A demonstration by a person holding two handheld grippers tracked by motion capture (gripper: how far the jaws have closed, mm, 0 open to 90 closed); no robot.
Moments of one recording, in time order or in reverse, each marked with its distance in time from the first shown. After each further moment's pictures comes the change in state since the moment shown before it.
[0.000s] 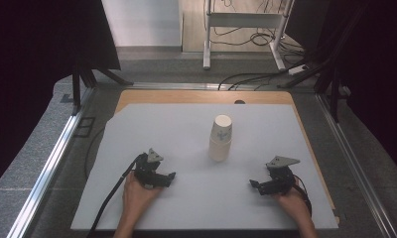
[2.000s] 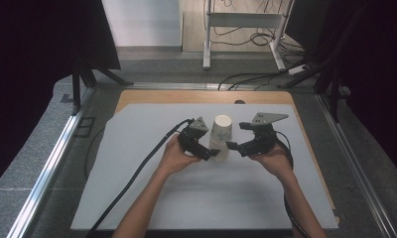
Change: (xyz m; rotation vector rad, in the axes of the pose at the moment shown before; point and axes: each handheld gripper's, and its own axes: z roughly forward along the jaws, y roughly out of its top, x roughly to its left) left arm -0.046 0.151 0.042 -0.119 -0.365 0.298; right arm 0.007 0.153 -0.008 -0.259 0.225 -0.113
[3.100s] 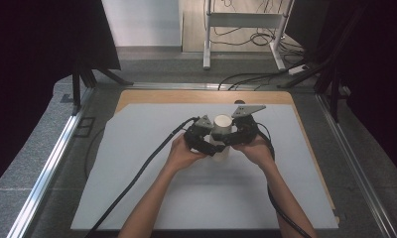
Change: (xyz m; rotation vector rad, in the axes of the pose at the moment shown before) left arm 0.007 0.007 0.018 -0.026 -0.021 -0.003; right arm -0.011 0.012 0.051 0.044 0.032 0.004
